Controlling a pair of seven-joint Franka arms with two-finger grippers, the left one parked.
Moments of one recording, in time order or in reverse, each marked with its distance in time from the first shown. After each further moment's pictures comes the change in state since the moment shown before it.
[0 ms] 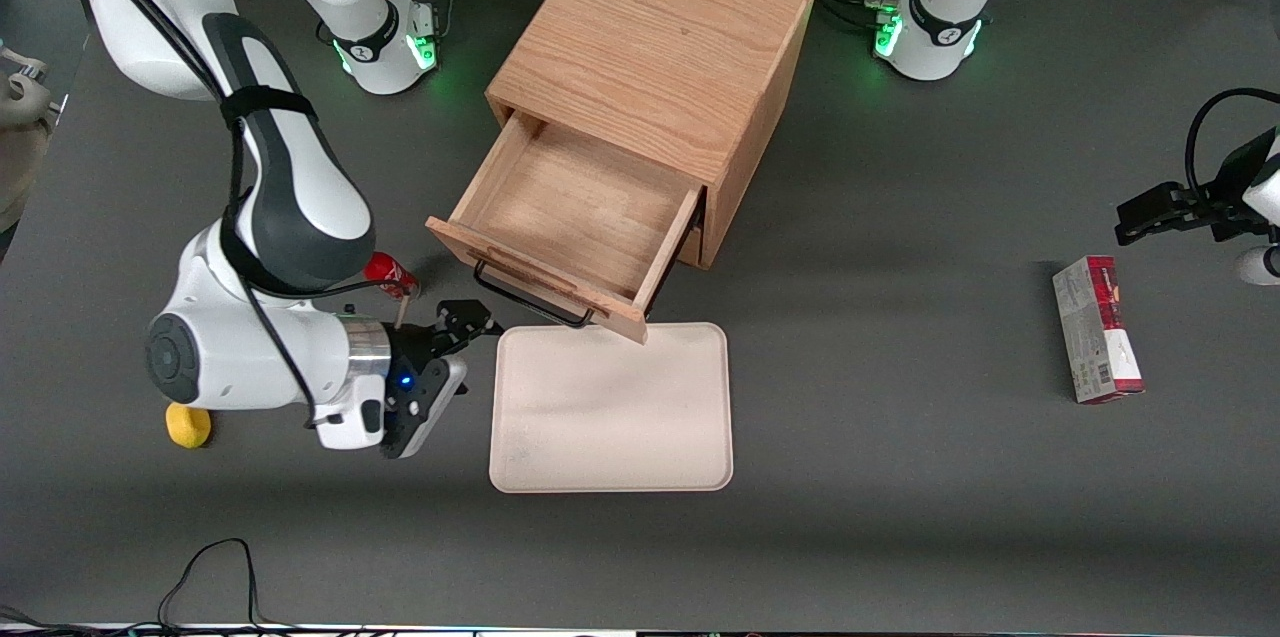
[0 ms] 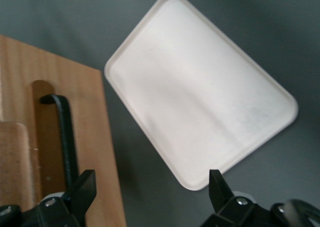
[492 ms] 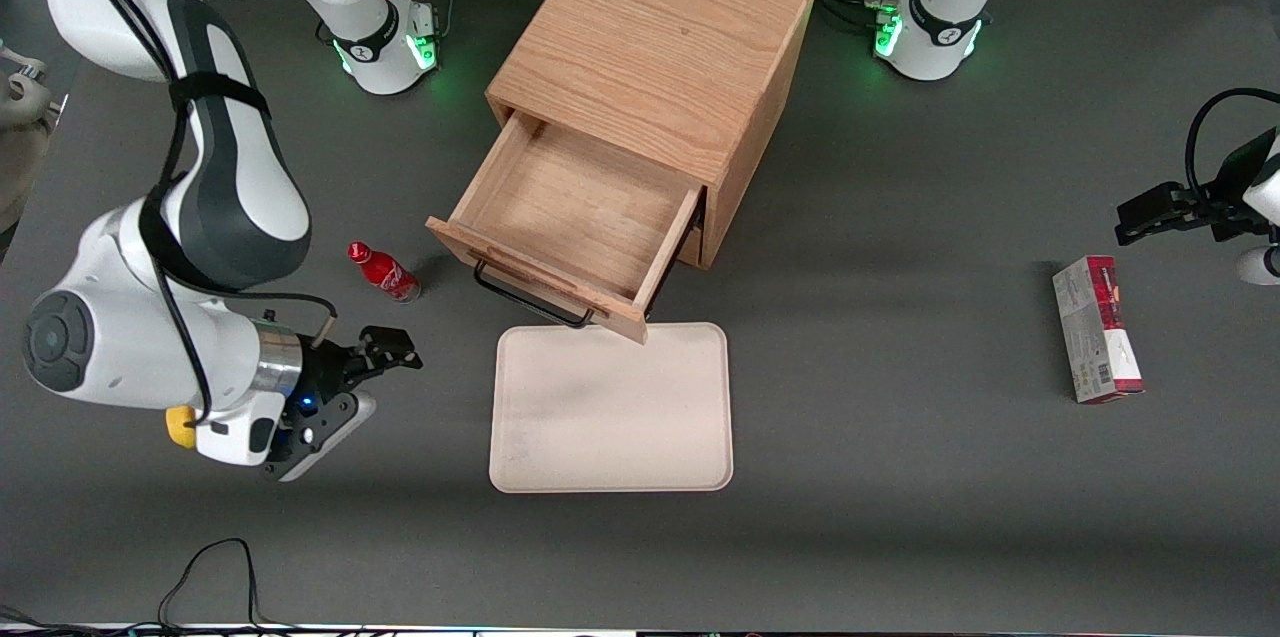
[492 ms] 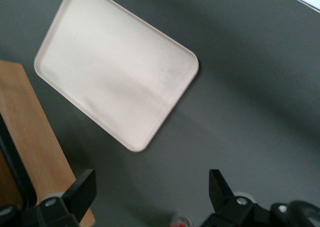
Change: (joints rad) arm -0.005 -0.097 -0.097 -0.007 -0.170 -0.057 0.173
